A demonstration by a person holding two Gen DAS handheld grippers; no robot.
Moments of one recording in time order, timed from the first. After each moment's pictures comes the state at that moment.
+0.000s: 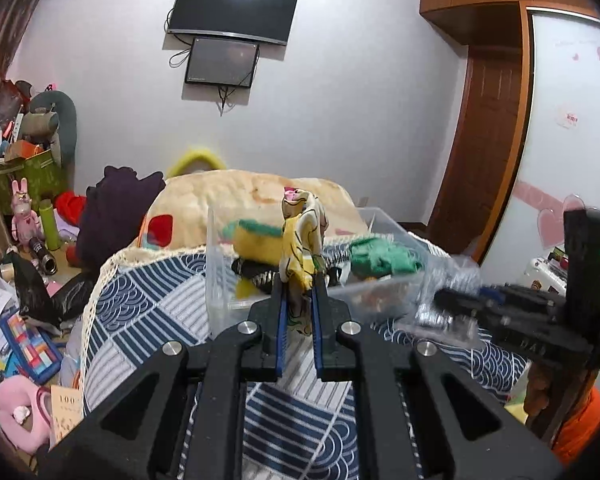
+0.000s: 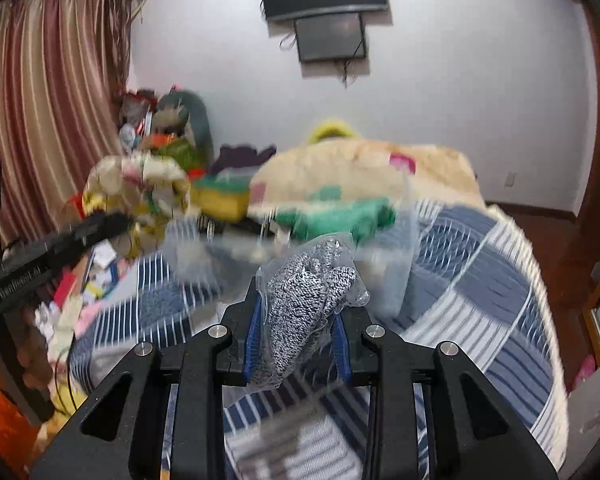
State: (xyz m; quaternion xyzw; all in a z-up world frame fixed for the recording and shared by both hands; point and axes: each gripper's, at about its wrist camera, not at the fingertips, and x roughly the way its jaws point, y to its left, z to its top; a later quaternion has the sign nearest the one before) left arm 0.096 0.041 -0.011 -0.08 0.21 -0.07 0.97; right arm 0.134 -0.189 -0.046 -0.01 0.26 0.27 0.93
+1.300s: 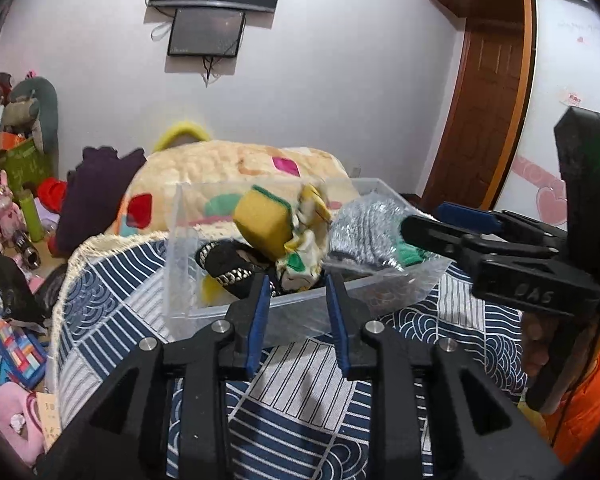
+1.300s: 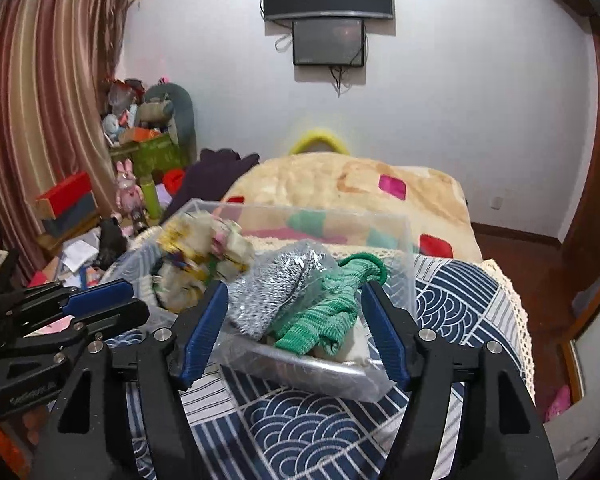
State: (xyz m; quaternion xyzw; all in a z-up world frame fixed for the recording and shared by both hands) left arm 0.135 0.025 -0.029 -0.06 0.26 -0.09 0.96; right arm 0.181 -0.155 -0.024 -0.06 0.26 0.25 0.93
